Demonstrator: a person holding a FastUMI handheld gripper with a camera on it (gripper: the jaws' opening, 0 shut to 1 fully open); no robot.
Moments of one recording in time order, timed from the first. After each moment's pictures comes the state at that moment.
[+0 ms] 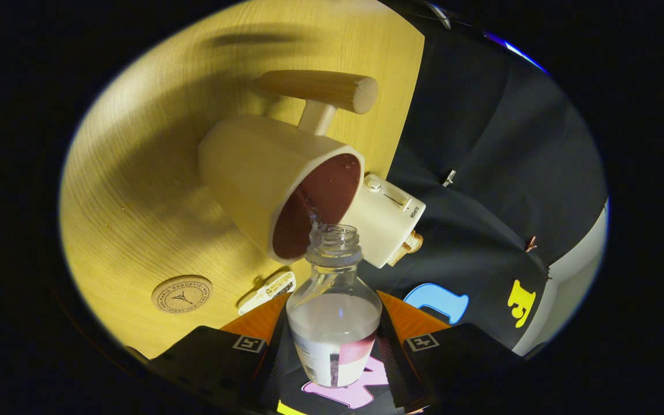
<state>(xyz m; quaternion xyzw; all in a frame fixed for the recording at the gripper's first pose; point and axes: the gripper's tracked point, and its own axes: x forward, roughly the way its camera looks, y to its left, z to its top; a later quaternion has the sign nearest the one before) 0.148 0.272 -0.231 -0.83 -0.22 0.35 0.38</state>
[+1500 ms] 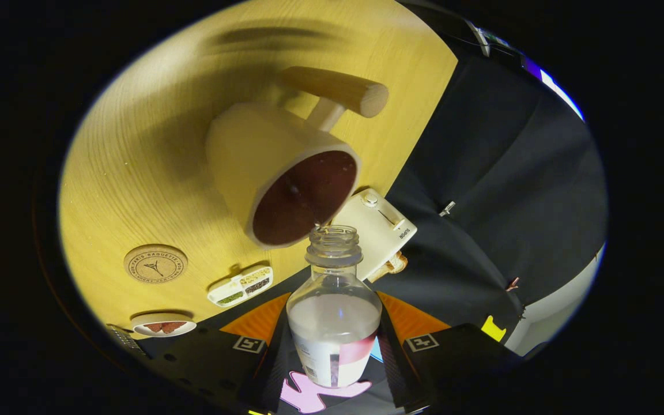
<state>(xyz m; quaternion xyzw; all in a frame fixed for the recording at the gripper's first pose) 0.148 0.288 -0.217 -0.85 -0.28 0.35 0.28</state>
